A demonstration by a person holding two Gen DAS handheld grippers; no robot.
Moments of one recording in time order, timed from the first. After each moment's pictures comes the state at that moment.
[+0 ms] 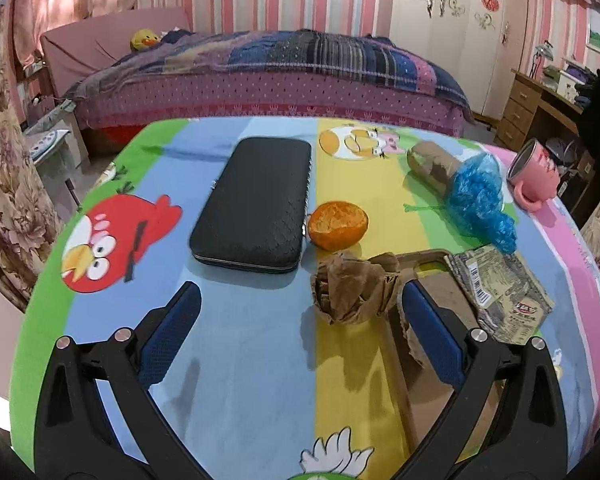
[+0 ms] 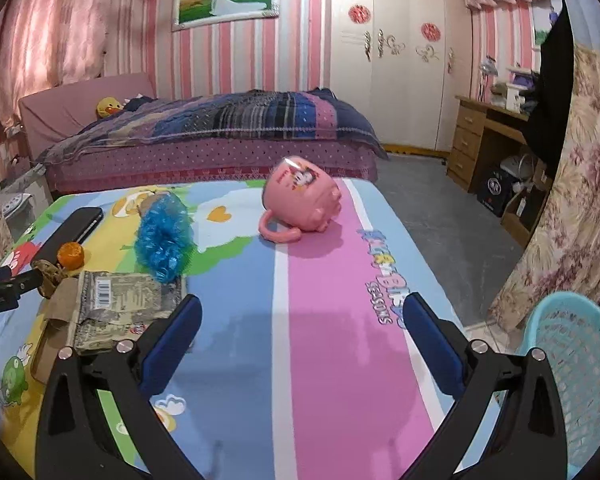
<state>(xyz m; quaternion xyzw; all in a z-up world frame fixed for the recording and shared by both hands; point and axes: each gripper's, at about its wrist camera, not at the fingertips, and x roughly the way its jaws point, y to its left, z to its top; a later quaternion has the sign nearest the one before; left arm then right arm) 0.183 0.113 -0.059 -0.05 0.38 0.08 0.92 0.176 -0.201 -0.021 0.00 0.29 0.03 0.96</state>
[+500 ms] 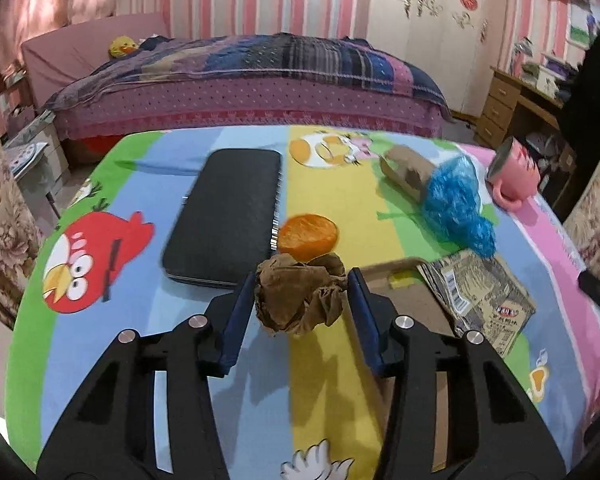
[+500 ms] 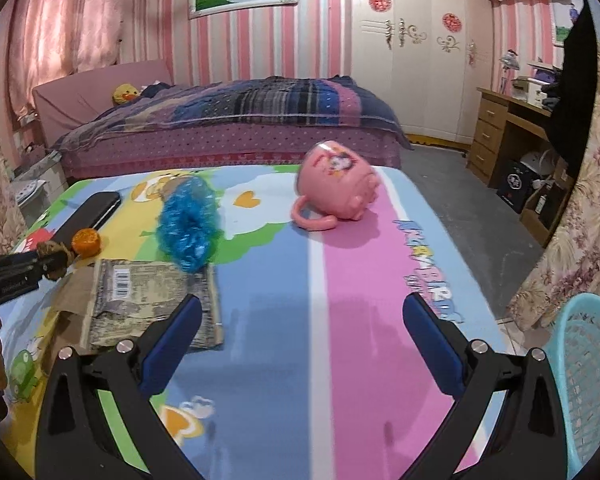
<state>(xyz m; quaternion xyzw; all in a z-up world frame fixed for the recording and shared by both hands) 0.184 0.107 -0.046 -0.05 0.36 0.05 0.93 0.185 -0.168 -0.026 -0.02 0.31 0.08 0.95</state>
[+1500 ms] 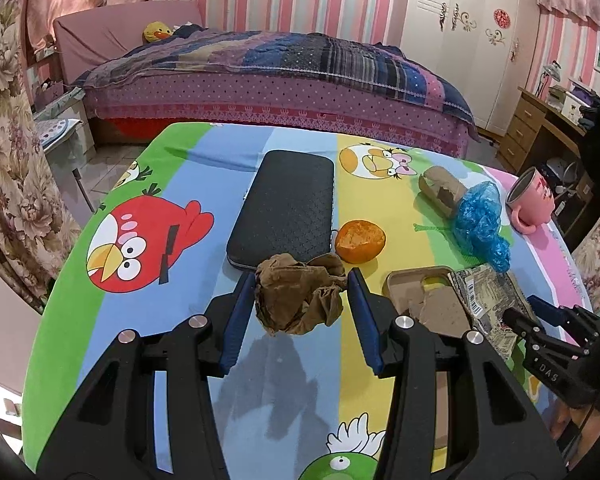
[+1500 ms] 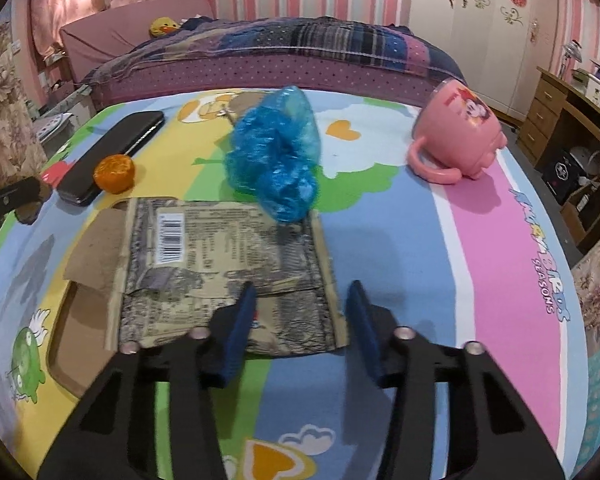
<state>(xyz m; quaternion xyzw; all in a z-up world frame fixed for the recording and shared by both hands) 0.168 0.137 -0.032 -0.08 0.37 0.09 0.92 0.217 -0.091 -0.070 -0.07 0.41 0.14 0.90</state>
